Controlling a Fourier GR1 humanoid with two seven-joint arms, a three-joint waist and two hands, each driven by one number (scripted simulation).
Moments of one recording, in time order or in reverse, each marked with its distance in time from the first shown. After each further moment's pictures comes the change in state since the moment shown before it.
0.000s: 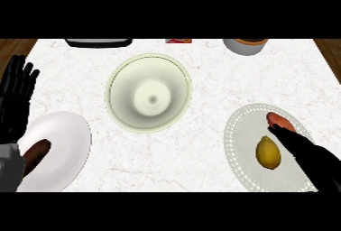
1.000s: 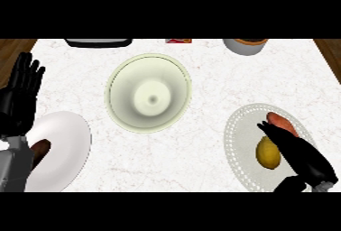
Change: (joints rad) left arm -0.059 -0.059 0.049 0.077 -0.059 -0.041 -0.013; right arm -0.085 0.117 -0.025 0.267 0.179 -0.034 -0.176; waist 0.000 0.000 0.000
